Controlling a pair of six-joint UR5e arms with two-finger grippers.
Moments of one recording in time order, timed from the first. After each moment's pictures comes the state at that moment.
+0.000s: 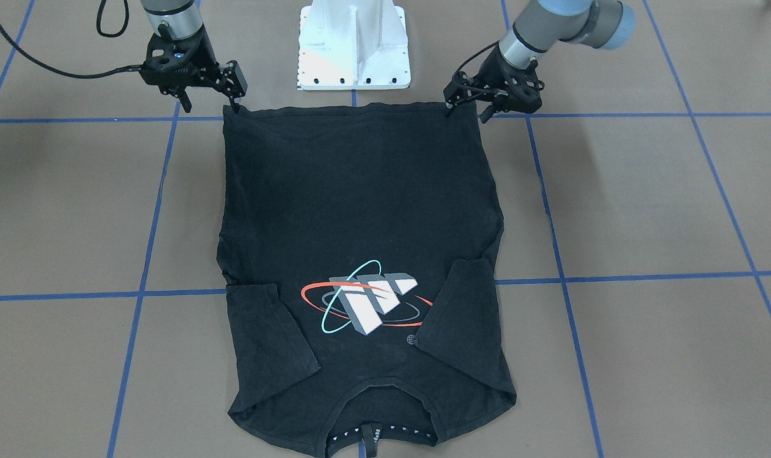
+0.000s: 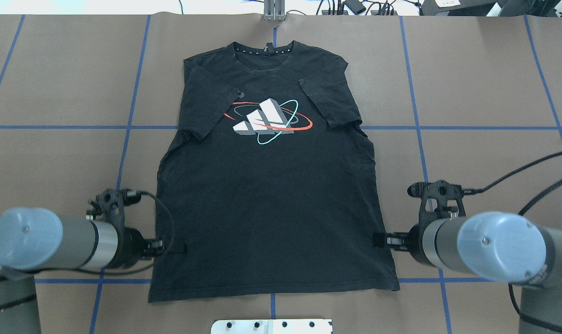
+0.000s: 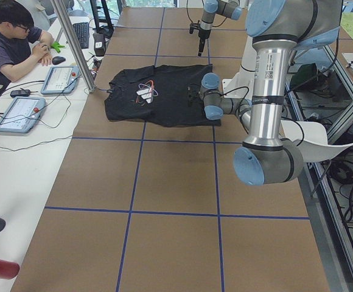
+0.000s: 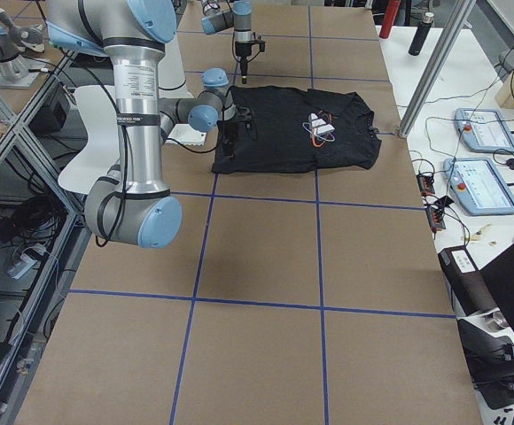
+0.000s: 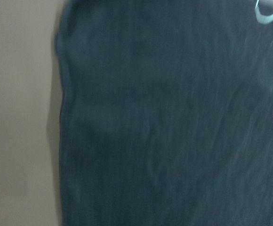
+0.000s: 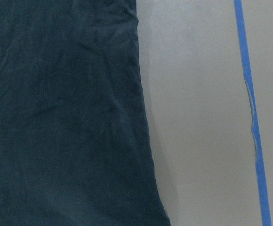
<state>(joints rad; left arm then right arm) -0.31 -1.61 -2.03 -2.19 -1.81 -1.54 0.27 -1.54 2.28 -1.52 1.62 1.46</state>
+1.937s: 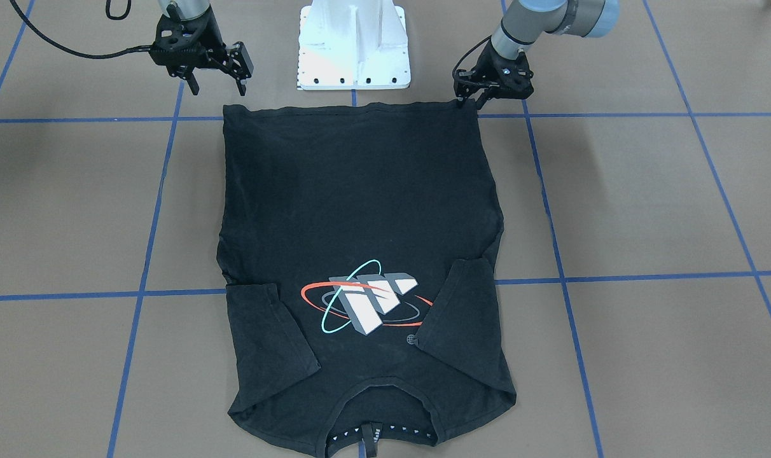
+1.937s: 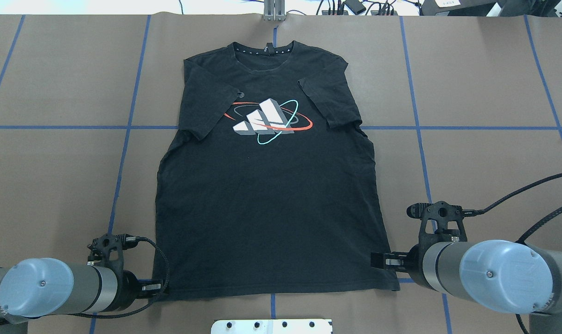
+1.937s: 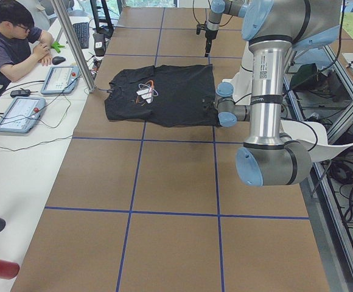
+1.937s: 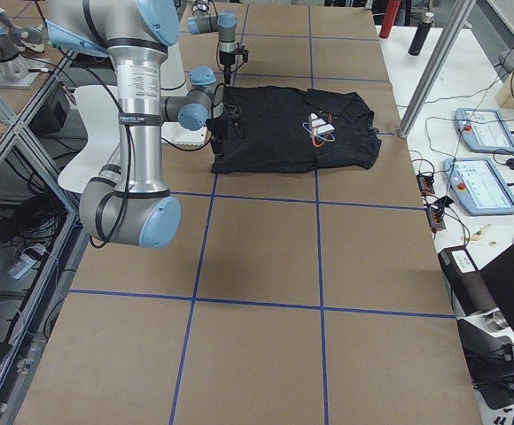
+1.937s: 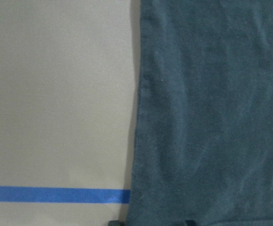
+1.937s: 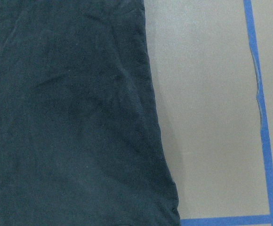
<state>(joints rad) -0.17 -1.54 -2.01 -2.18 -1.73 -1.59 0.21 -1.56 2.31 -1.52 1.58 1.50</state>
